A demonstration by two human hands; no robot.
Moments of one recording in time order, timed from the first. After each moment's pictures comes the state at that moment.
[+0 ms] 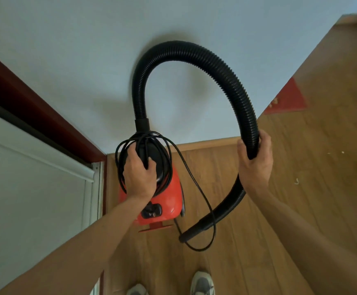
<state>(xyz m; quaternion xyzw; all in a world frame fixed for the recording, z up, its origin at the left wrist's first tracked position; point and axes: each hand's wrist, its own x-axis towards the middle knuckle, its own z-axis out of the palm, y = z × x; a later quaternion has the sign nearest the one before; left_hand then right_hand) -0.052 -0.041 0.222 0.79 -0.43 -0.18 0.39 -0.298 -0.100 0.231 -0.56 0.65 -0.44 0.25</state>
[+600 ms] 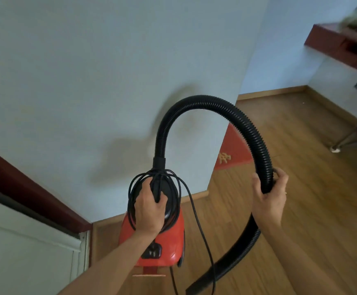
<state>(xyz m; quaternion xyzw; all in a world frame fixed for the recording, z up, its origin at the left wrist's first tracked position) -0.180 -0.069 0.471 0.69 -0.54 -0.20 0.44 -0.446 -0.090 0.483 -0.45 0.69 -0.53 0.20</state>
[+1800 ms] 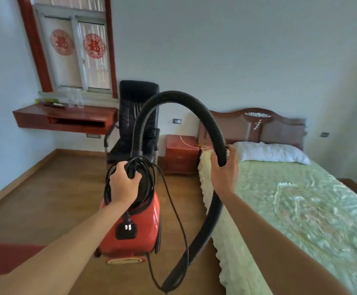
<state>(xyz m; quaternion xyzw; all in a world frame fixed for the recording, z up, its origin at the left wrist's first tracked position) -0.669 -0.082 0.815 0.24 -0.80 -0.41 0.38 -0.781 0.149 0.840 -0.06 0.78 -0.57 -0.24</state>
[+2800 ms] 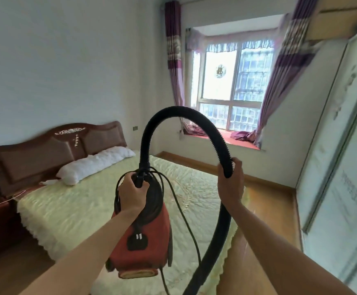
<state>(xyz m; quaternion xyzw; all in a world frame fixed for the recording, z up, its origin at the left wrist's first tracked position) -0.725 0.424 0.872 -0.17 -0.79 -0.57 0.15 -0.595 0.650 0.868 0.31 0.70 -0.33 -0.55</state>
